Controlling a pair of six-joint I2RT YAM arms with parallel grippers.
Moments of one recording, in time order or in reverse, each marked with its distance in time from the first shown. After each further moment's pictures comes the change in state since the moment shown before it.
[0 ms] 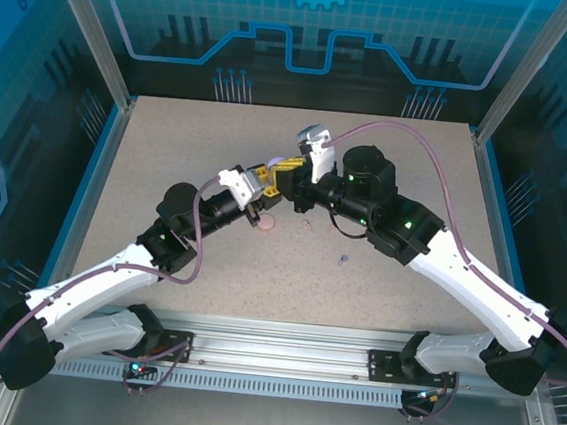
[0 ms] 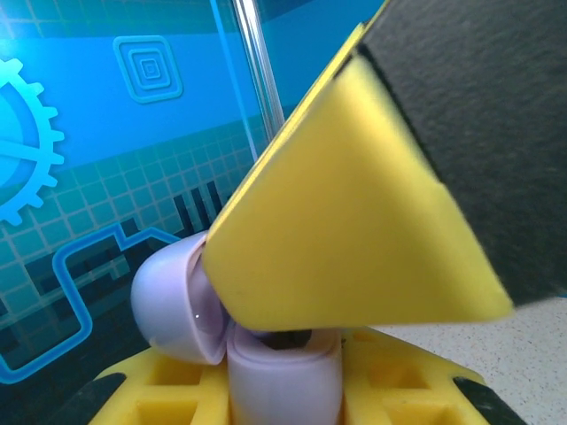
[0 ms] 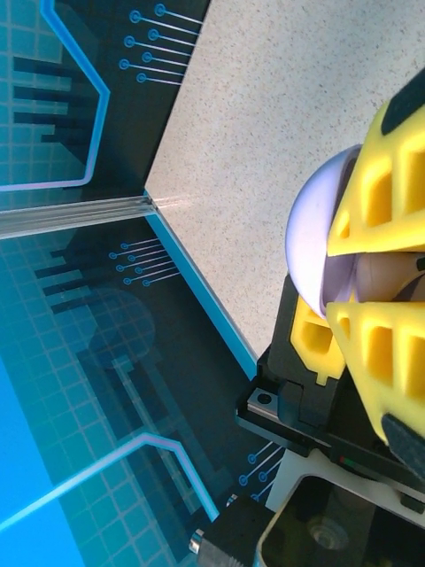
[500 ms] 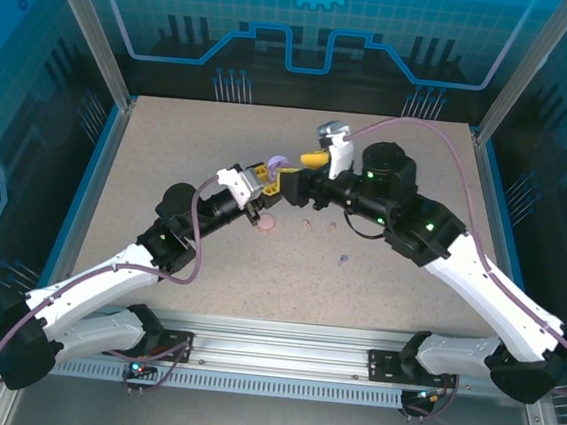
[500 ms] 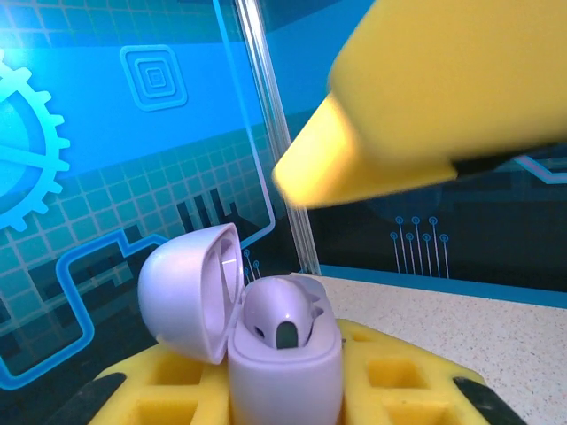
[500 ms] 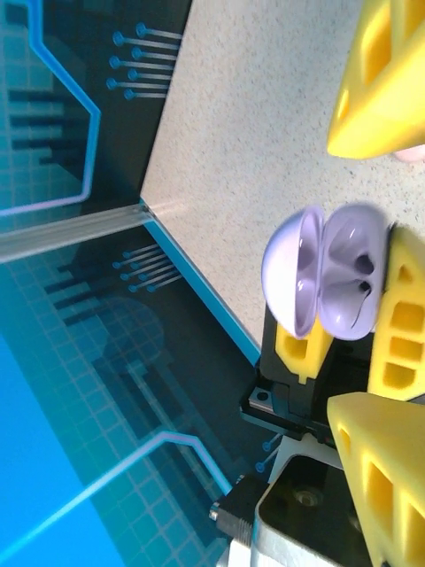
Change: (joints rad) left arm 0.000 0.000 0.000 0.027 -0.008 -0.010; right arm -0.053 -0.078 0.045 -0.111 -0.005 0.094
